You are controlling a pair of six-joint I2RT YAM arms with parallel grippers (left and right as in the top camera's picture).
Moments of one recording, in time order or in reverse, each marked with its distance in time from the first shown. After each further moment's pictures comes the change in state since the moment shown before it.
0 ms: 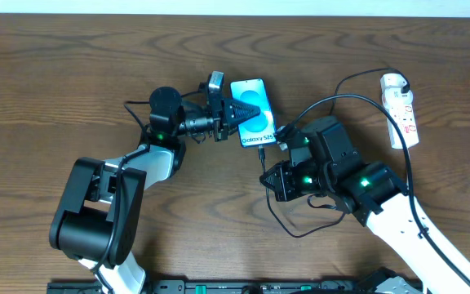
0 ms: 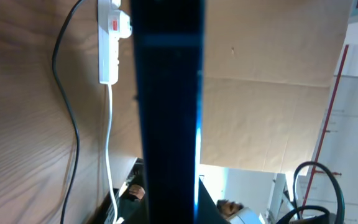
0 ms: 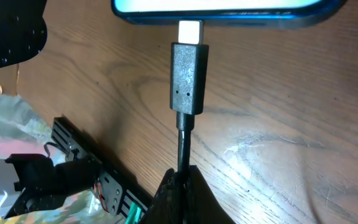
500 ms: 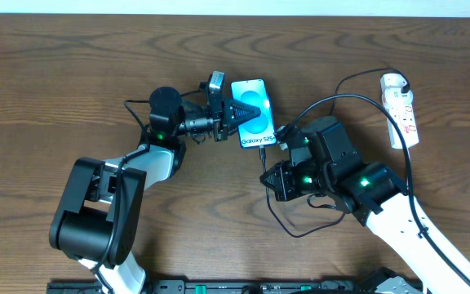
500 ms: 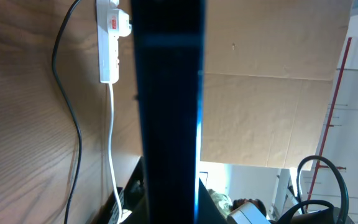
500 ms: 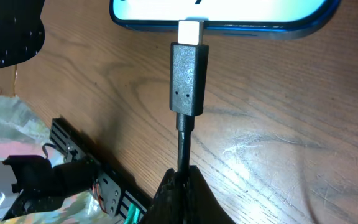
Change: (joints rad) left arm 0.000 0.000 0.000 0.000 0.010 0.025; right arm 0.000 0.001 0.000 0.000 0.006 0.000
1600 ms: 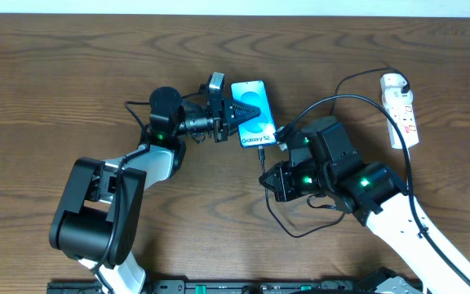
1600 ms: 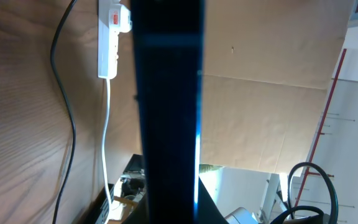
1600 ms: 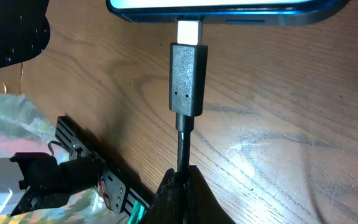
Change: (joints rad) left arm 0.000 0.000 0.000 0.000 0.000 -0.064; right arm 0.000 0.000 0.000 -0.001 -0.019 0.009
